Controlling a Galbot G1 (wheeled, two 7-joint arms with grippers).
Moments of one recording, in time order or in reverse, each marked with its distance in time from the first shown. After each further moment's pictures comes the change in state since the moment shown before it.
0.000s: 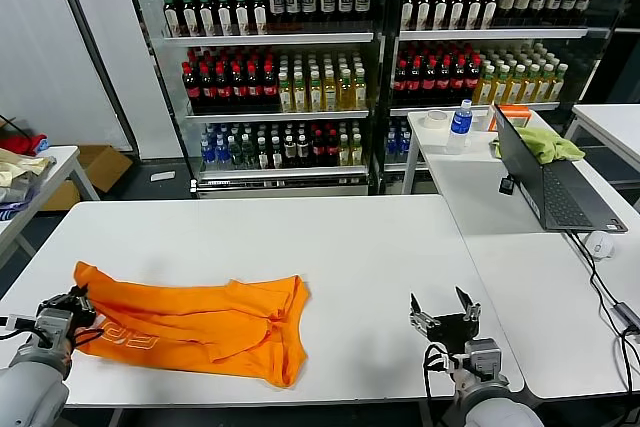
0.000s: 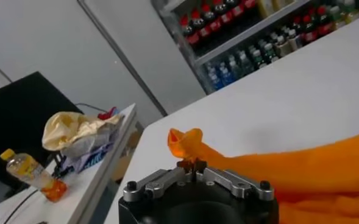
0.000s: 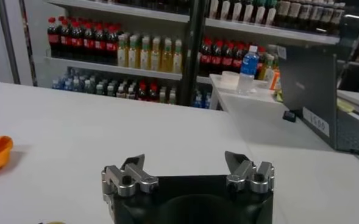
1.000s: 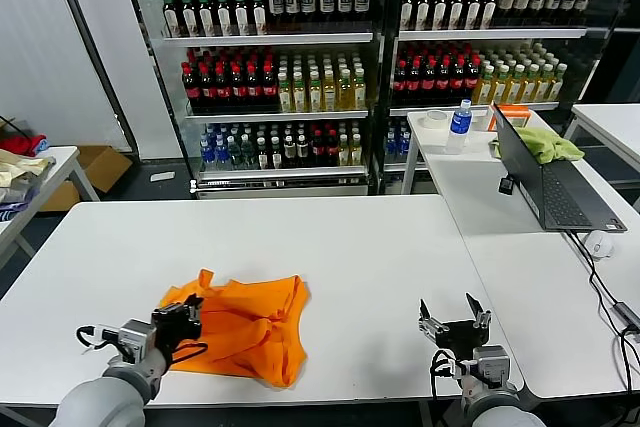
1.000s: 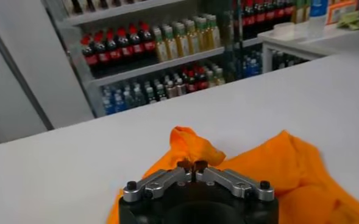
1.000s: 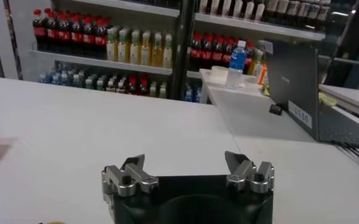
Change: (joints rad) left arm -0.101 -0.075 0.310 -0.191 -0.213 0.009 -0.010; right arm -0.036 0.013 0.025 0.015 -0.014 -0.008 0.013
